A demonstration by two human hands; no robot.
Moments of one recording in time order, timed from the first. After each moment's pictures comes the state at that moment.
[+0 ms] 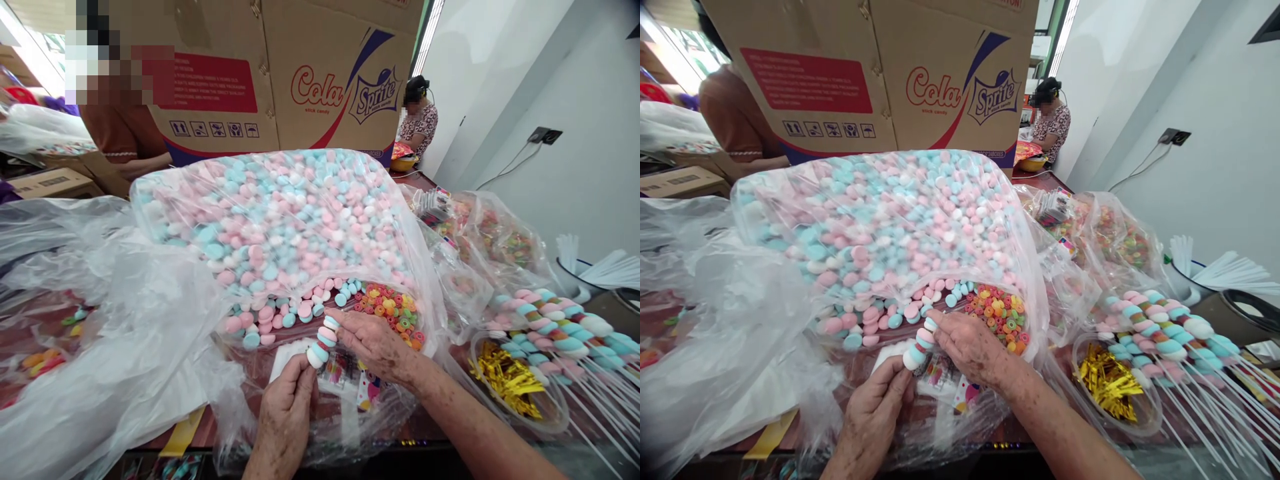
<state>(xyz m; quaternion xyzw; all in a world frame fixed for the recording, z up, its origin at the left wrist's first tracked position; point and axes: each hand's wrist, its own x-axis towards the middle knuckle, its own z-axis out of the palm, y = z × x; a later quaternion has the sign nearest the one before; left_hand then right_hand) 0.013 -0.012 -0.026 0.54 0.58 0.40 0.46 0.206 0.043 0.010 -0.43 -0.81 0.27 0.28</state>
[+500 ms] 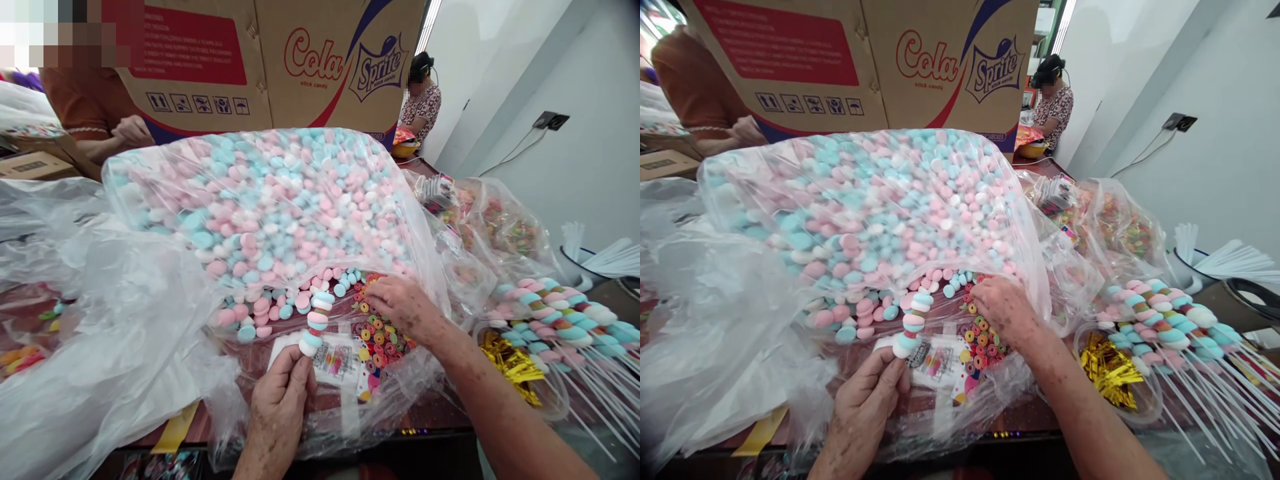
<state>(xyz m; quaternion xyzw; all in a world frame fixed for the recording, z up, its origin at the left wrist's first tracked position) 0.009 -0.008 -0.026 0.49 0.58 0.41 0.51 0.257 0.065 0.024 -0.59 -0.79 0.09 0.11</state>
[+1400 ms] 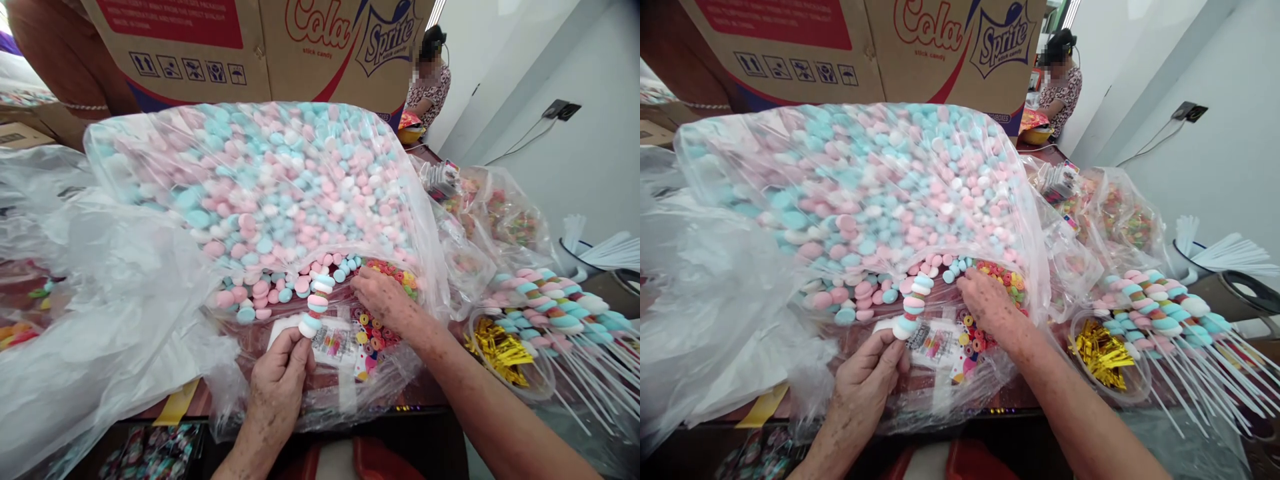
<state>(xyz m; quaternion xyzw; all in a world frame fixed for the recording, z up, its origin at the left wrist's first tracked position) 0.008 -0.009 -0.029 0.50 0.57 0.41 0.52 0.227 0.067 0.009 -0.58 -0.81 0.06 -0.01</state>
